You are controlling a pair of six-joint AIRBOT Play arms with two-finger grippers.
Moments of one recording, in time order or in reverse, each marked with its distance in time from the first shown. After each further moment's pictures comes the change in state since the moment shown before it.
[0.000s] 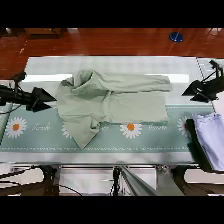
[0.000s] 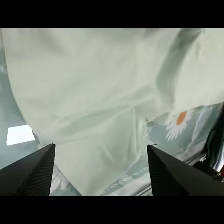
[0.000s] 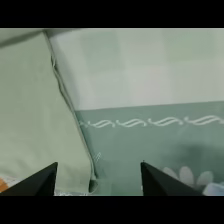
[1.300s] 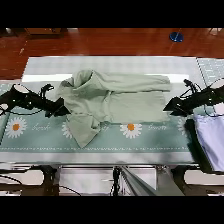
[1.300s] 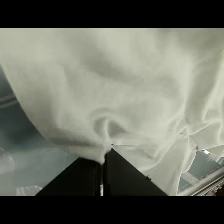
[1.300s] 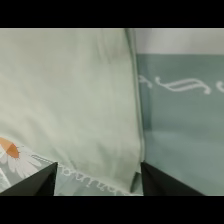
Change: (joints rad) left arm -0.218 -0.141 -0.086 0.116 0.239 -0.134; right arm 0.097 0.000 -0.251 0.109 -0.057 -0.107
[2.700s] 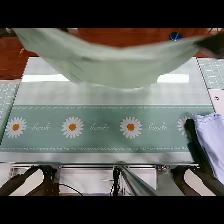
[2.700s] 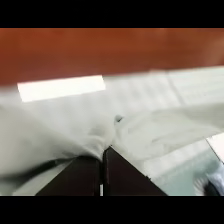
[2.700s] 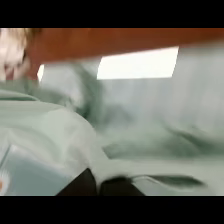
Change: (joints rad) left arm 0.092 0.492 0.794 -0.328 -0.125 0.093; right arm -0.014 0.476 0.412 0.512 -0.092 -0.075
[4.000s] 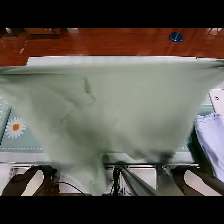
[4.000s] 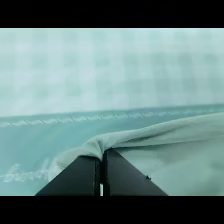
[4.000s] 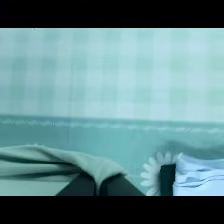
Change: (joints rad) left arm -0.046 0.220 -0.167 0.613 -0.305 -0.206; right arm 0.051 -0.134 0.381 -0.772 0.506 0.323
